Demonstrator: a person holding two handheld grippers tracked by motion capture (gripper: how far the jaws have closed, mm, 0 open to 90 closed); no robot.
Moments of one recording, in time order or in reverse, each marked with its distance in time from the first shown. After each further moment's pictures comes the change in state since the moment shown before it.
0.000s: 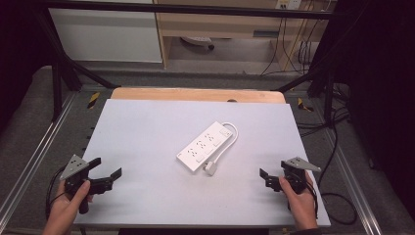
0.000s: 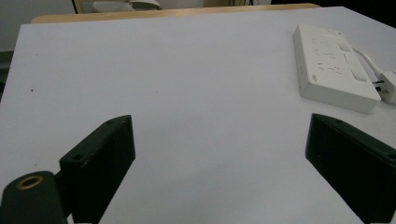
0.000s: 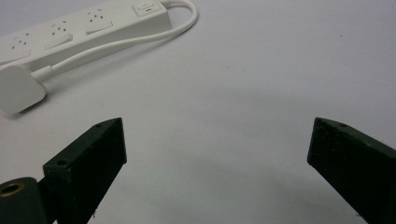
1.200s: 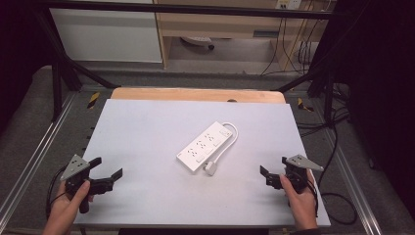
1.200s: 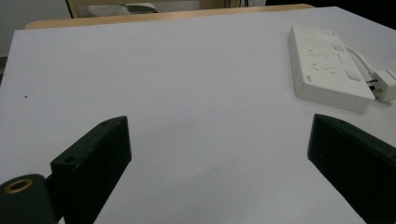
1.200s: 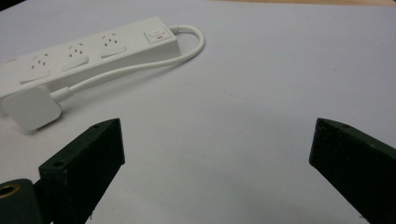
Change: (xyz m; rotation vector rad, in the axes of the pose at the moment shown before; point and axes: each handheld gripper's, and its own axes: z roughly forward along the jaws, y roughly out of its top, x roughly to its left) left arm -0.002 0.001 0.000 -0.012 -0.013 0.017; right arm 0.004 0.012 -0.008 -0.065 0.009 -0.040
